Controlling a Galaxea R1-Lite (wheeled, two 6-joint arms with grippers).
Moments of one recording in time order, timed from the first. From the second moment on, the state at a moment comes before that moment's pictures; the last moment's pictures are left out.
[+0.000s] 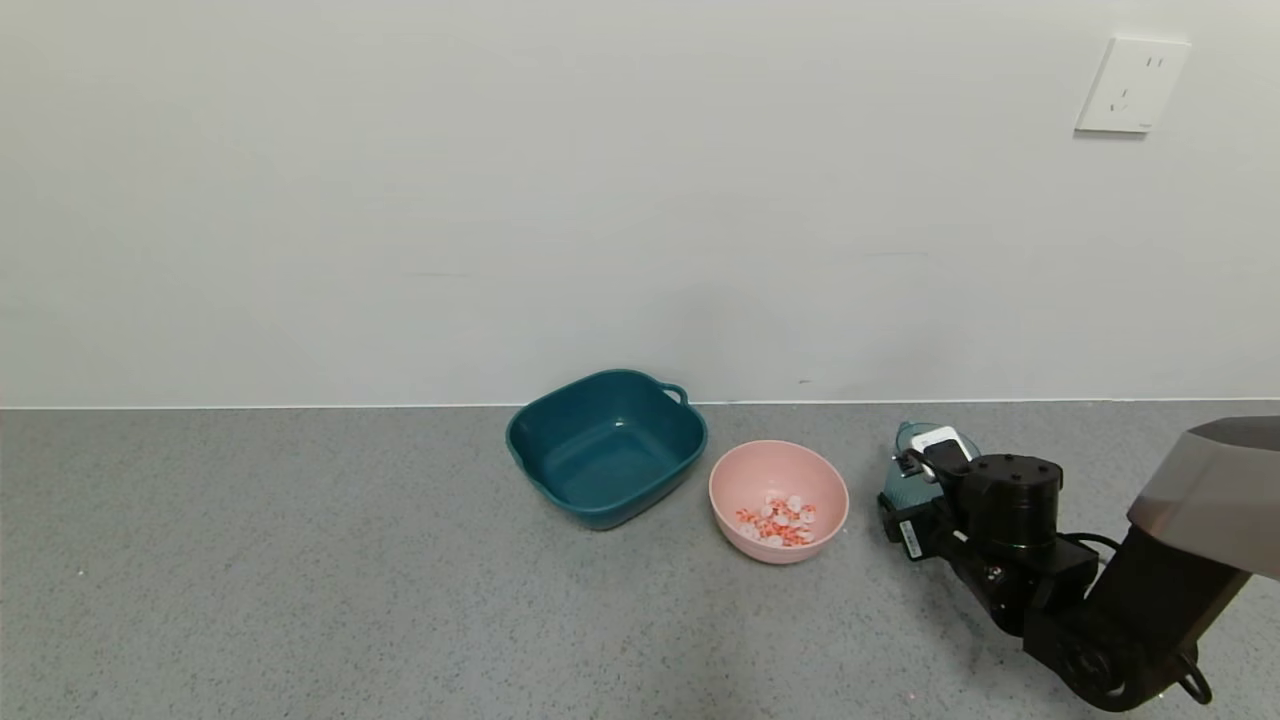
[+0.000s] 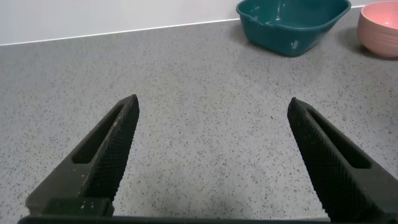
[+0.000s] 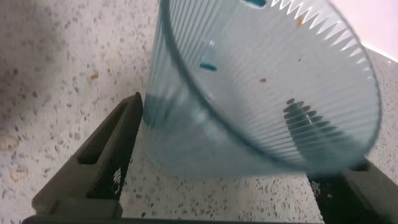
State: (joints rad) left arm 0.00 0.00 0.00 0.01 -0.02 0.08; right arm 0.30 2.20 -0.62 -1.23 -0.40 -0.26
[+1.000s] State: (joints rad) left arm 0.00 0.00 0.00 0.01 -0.02 0.08; right arm 0.31 2.04 -0.62 -0.86 -0.41 -0.25
